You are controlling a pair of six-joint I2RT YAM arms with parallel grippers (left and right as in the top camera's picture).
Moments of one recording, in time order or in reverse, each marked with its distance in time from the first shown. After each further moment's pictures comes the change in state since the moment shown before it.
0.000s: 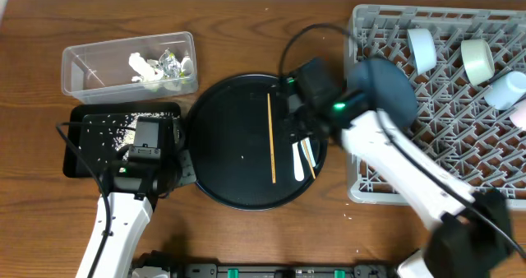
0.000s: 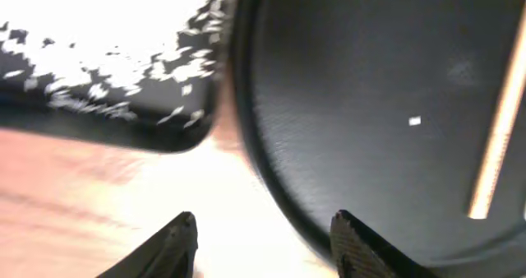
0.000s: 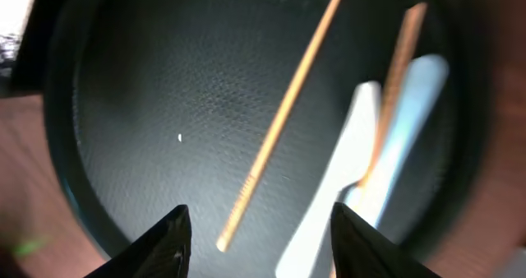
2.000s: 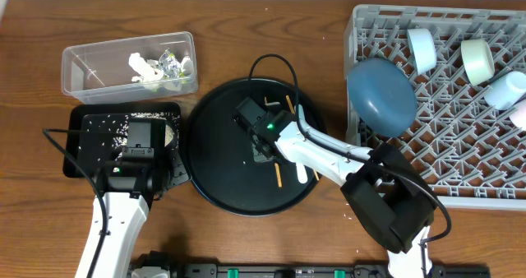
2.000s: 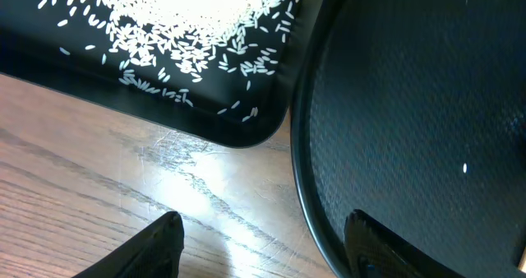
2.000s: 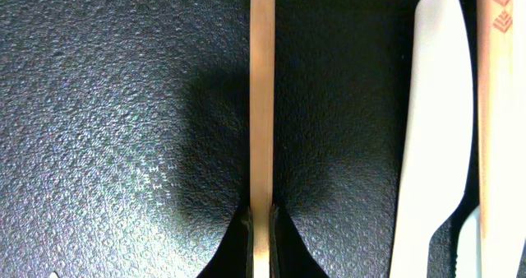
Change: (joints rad) left arm 0.053 0.001 0.000 -0.019 -0.059 -0.060; right arm 0.187 0.325 0.036 0.039 0.329 0.391
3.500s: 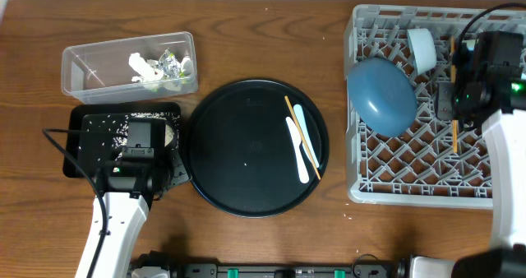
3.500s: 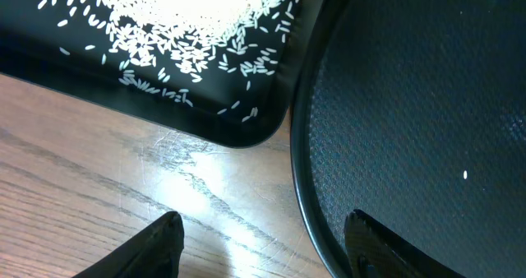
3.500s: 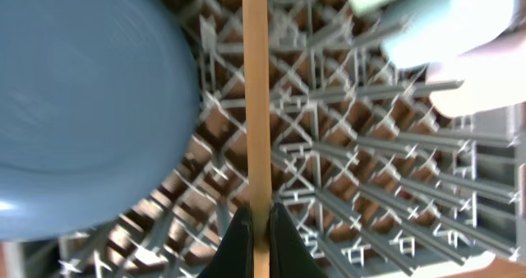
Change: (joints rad) left arm 0.000 0.000 0.000 0.000 0.000 0.000; right arm -0.982 -0.533 0.035 -0.343 -0.014 -0.744
